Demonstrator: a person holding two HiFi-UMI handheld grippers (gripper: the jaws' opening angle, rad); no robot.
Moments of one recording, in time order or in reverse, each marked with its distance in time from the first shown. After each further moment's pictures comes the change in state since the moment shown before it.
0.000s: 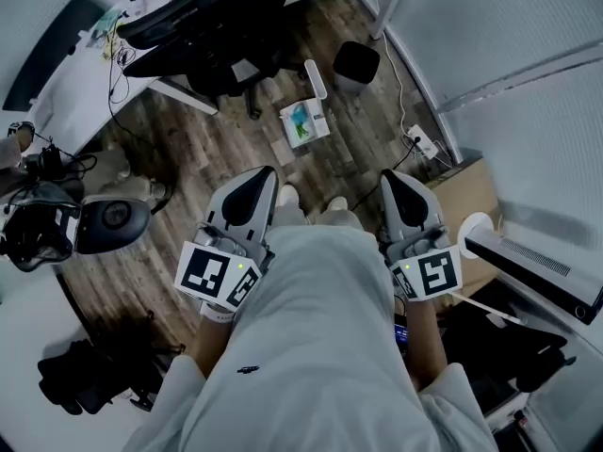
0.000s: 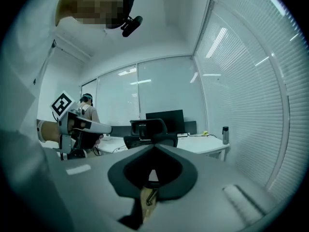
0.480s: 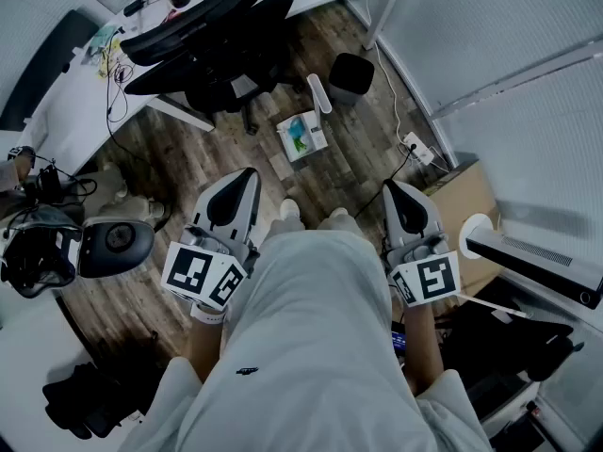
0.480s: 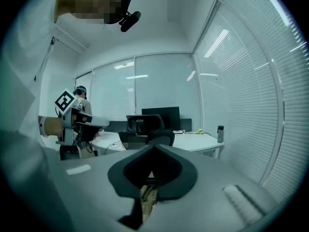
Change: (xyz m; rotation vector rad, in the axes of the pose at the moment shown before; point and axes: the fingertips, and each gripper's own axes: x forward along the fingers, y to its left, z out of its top) left arm -0.018 0.065 0.009 -0.030 -0.010 -0.023; right arm 0.019 0.022 -0.007 -0.026 0.060 -0.084
